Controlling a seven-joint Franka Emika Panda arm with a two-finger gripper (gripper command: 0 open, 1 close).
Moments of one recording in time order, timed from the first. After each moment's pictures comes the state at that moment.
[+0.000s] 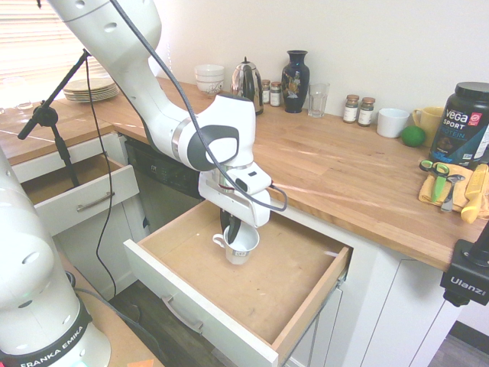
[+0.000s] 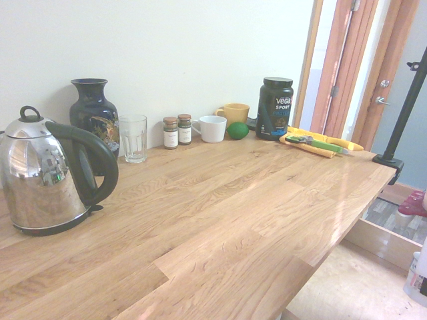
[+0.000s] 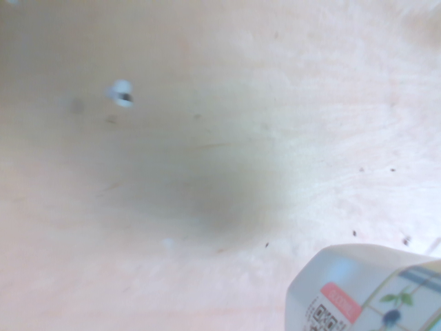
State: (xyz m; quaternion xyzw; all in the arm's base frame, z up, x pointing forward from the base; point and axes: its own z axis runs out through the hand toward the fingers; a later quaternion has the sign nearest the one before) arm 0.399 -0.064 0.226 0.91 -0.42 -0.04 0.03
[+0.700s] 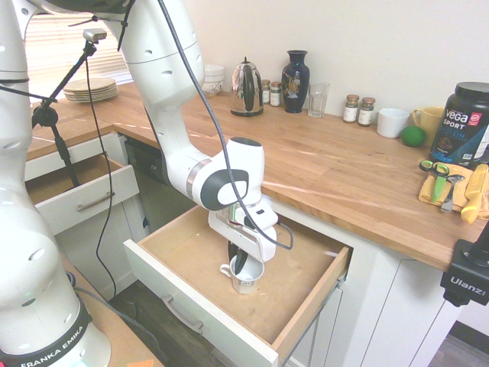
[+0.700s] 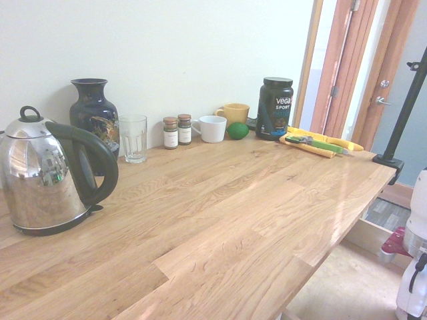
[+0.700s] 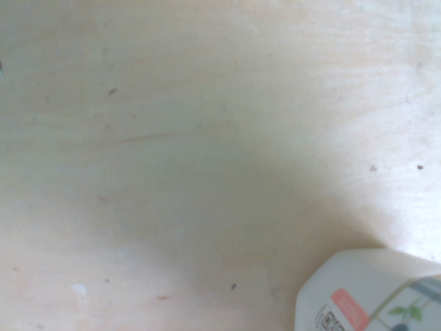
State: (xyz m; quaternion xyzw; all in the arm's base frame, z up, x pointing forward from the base) arm 0.402 -0.082 0.150 0.90 -0.44 -0.05 0.04
